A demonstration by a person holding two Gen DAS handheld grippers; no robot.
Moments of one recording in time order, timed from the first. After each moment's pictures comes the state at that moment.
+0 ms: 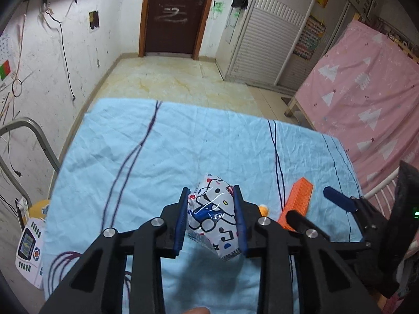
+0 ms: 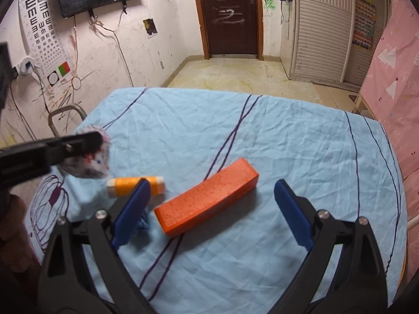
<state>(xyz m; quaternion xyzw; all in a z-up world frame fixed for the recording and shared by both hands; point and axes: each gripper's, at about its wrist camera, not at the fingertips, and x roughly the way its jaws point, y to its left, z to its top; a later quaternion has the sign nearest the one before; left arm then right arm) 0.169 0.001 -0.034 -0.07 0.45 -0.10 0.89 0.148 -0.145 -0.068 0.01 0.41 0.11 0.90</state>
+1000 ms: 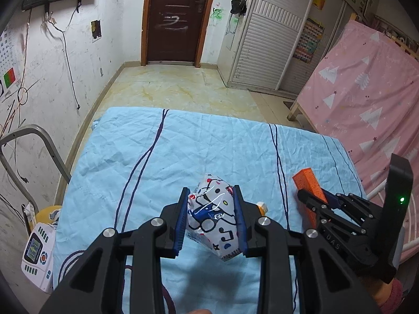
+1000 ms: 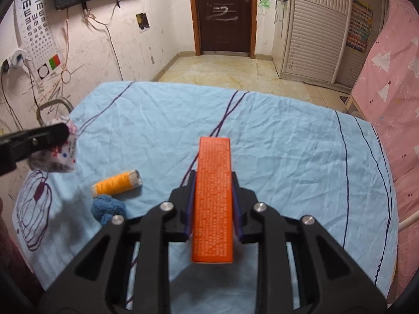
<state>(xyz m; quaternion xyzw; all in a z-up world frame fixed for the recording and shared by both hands) 0.158 0.004 -0.027 -0.05 0.43 -0.09 0.89 0.150 -0.159 -0.073 0.00 0.41 0.09 0.91</state>
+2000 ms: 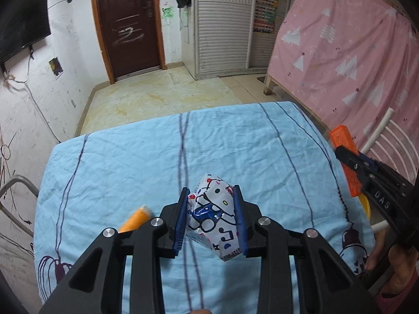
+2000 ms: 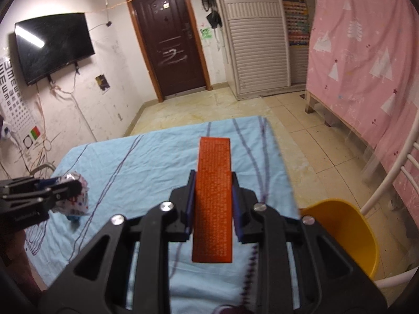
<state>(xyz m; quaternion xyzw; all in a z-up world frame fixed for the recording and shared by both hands) 0.129 -0.156 -0.015 0.08 0.44 -0.16 0.88 0.075 -0.336 -0.045 0.12 0.32 -0.01 0.94</state>
